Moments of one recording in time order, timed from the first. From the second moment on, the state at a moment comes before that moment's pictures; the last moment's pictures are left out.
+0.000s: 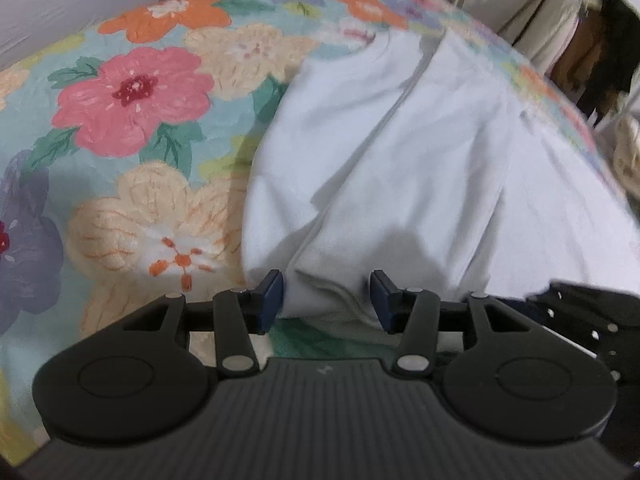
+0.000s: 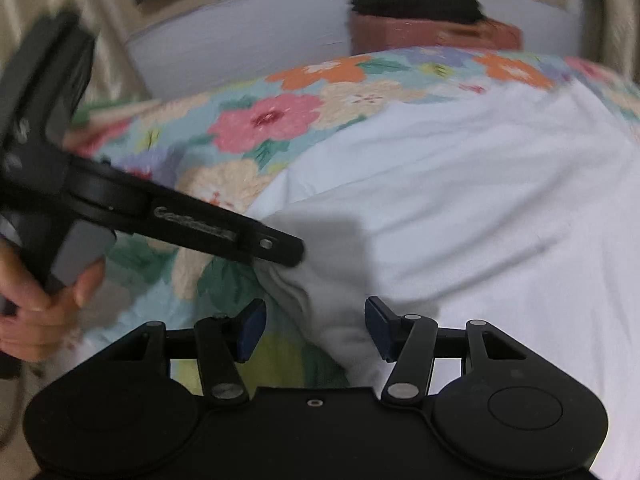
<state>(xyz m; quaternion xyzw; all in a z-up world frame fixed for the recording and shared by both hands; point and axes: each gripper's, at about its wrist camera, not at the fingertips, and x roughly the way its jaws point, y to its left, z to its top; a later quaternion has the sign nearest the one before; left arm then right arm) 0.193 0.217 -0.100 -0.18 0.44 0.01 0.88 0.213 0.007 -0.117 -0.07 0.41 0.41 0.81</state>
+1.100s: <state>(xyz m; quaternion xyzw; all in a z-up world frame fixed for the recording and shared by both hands) 0.129 -0.082 -0.060 0.06 0.42 -0.26 0.87 0.123 -0.378 -0.111 0.19 0.45 0.17 0.86</state>
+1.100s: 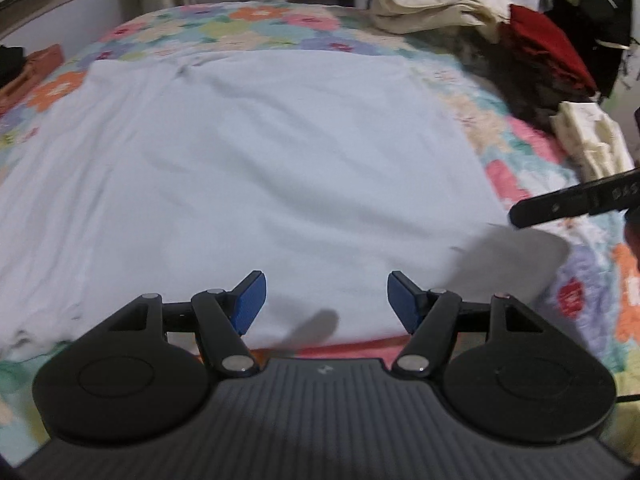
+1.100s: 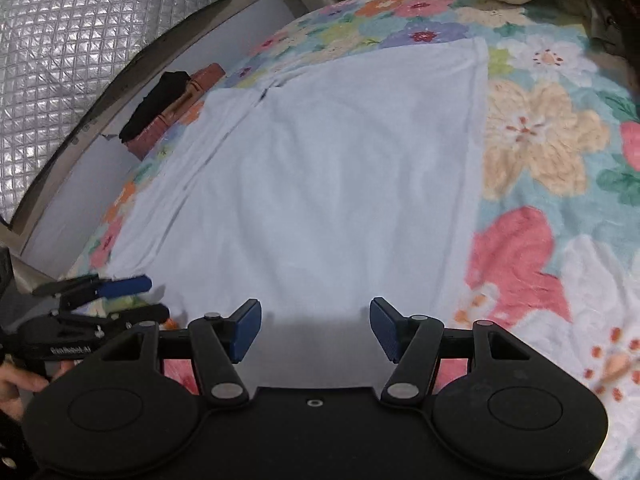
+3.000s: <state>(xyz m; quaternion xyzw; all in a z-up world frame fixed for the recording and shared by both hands) 0.124 -0.174 -0.064 0.12 0.35 -0.35 0.86 0.145 -0.376 -0.105 0.36 0.43 0.26 0.78</state>
